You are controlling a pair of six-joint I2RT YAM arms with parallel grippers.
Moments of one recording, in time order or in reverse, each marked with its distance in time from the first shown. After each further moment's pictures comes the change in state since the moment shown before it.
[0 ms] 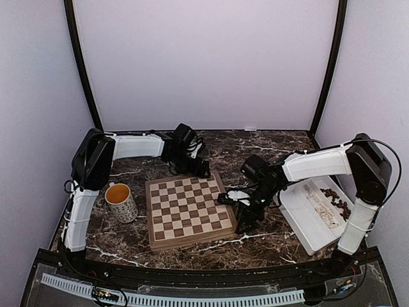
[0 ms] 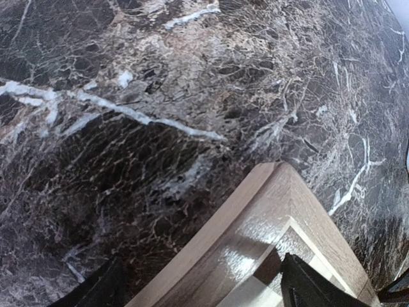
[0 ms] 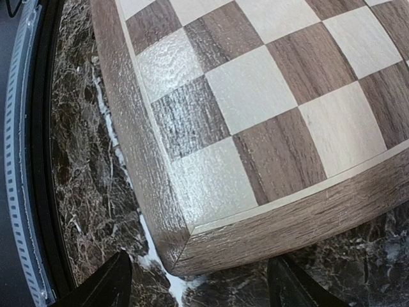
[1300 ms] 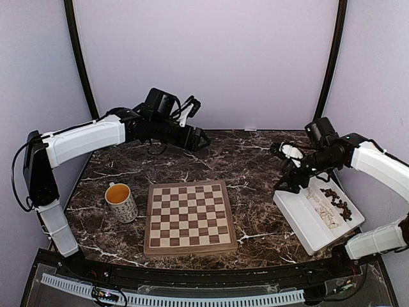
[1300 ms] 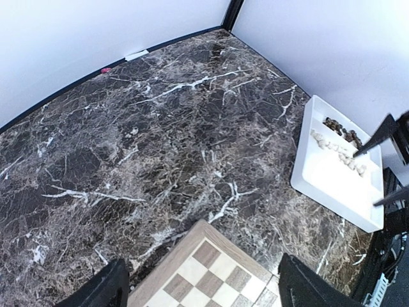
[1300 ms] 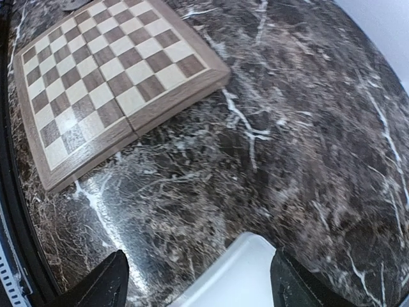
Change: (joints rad) left arm -0.073 -0.488 -0.161 0.061 -0.030 0.097; right arm -0.348 -0.548 -0.059 -0.138 0.143 -0.040
